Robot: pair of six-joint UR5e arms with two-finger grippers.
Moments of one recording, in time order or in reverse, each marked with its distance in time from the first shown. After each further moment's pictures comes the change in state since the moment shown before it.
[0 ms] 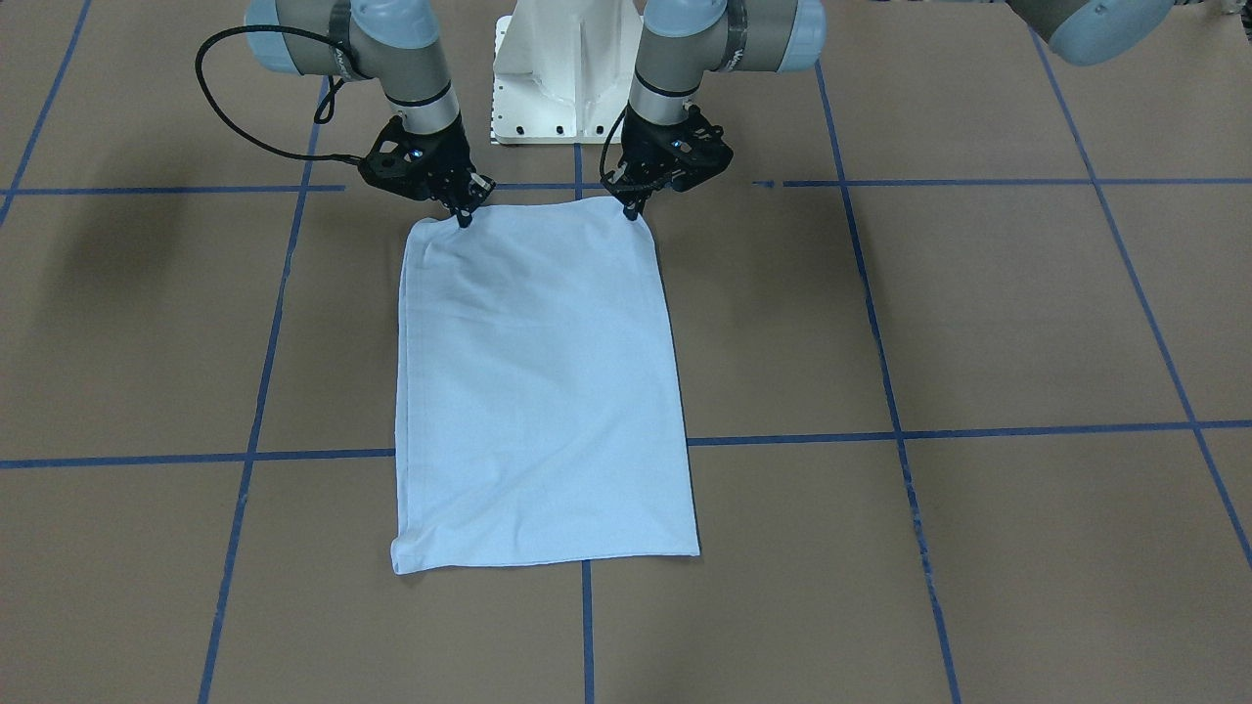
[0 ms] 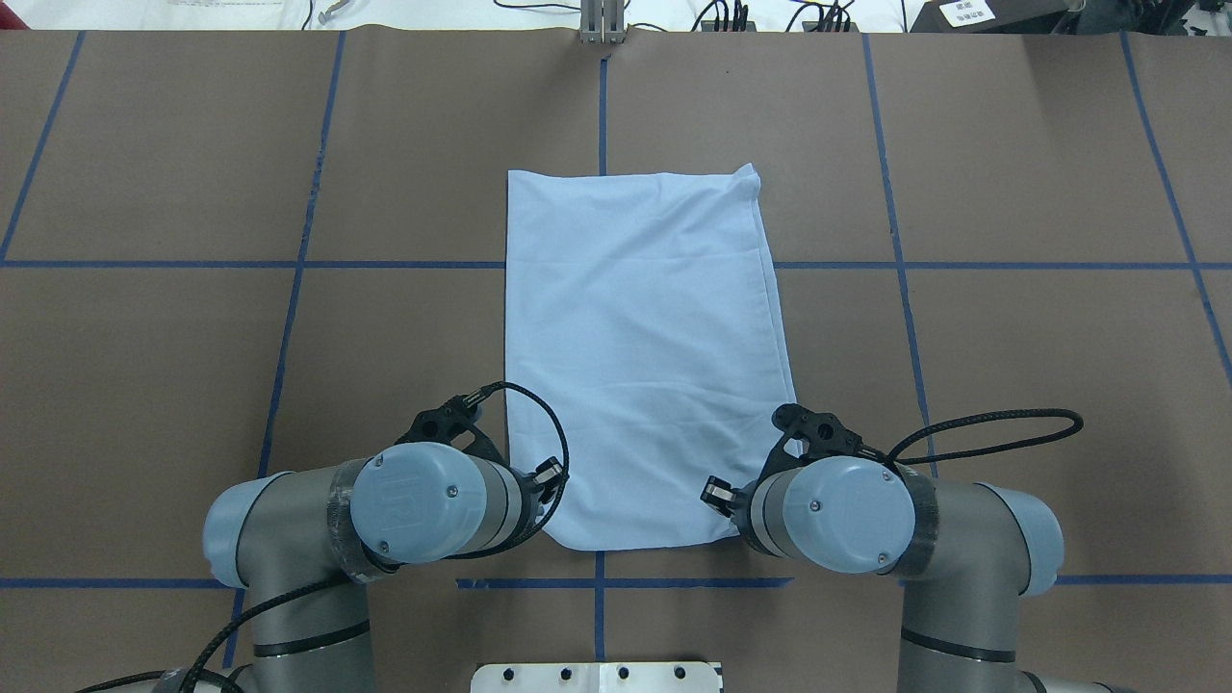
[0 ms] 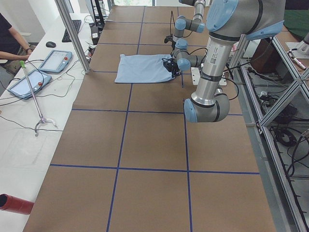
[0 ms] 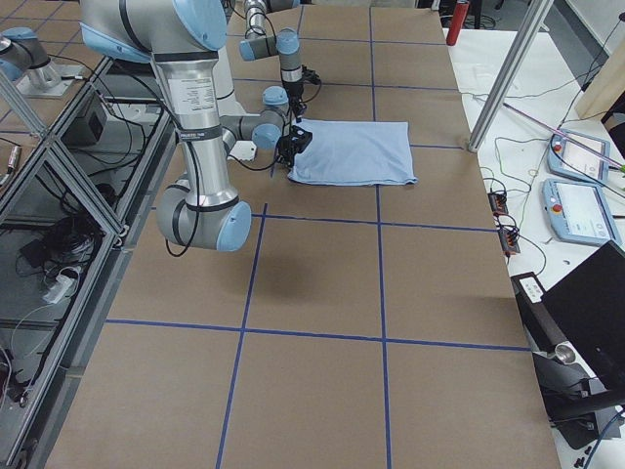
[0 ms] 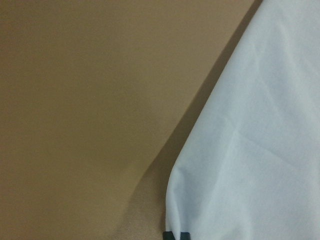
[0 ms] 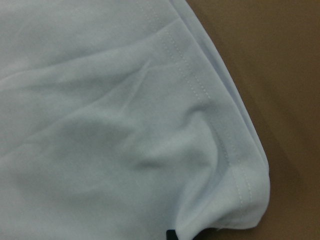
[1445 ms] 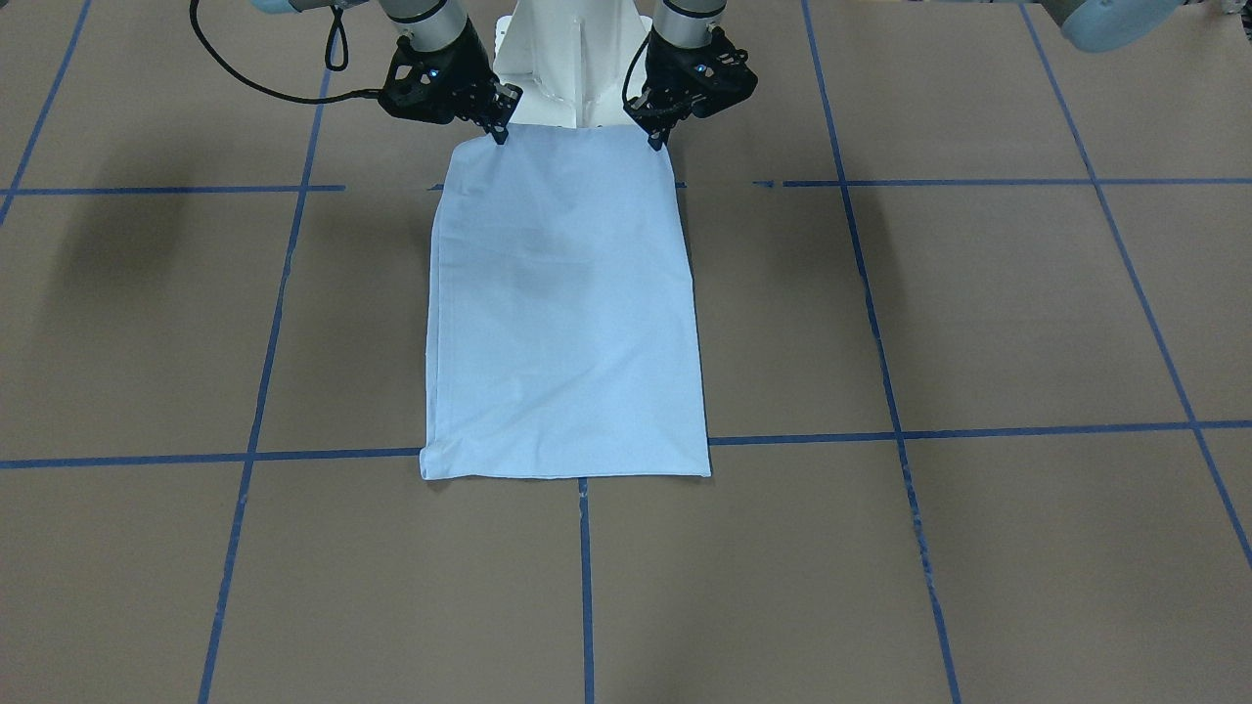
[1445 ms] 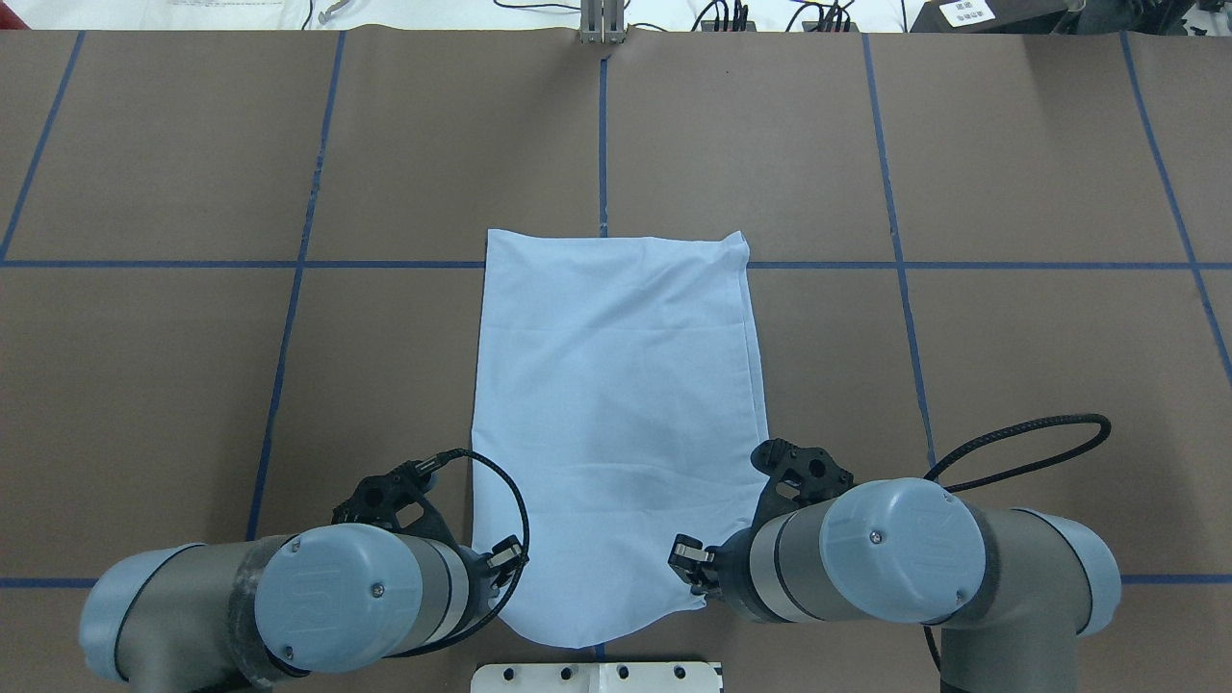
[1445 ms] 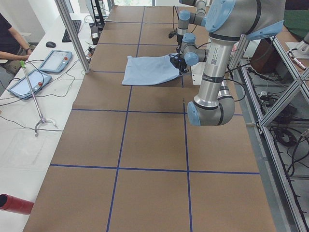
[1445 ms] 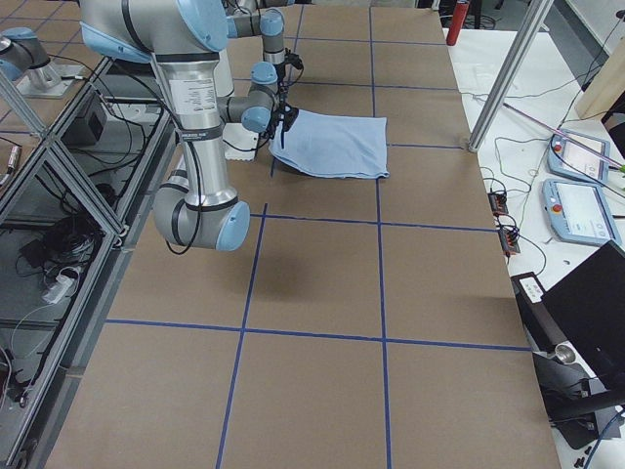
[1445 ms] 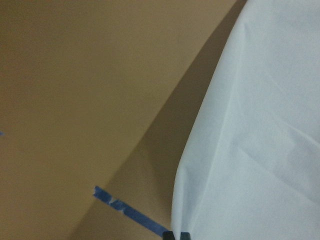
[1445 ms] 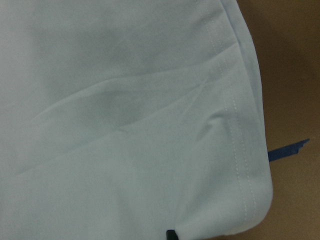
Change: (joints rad) left arm 0.104 0.101 -0.253 0.195 0.004 0.005; right arm -0.049 -0.006 0.177 0.013 0.144 -0.005
